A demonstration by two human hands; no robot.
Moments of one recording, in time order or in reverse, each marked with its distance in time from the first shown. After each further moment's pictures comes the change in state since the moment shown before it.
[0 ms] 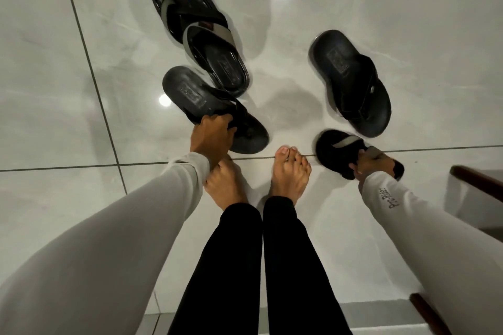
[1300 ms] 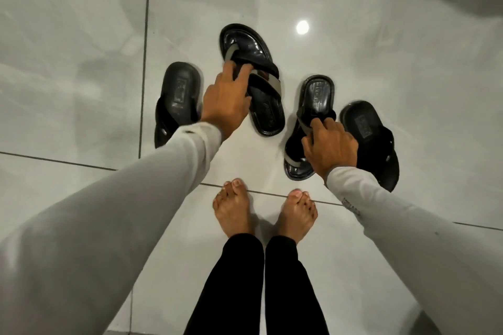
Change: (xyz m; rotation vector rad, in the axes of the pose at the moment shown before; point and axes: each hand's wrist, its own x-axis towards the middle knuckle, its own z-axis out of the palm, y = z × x) left_hand 0.061 -0.033 -0.124 -0.113 0.259 0.011; right_hand -0.114 -0.155 0.109 -1.180 0.155 -1.254
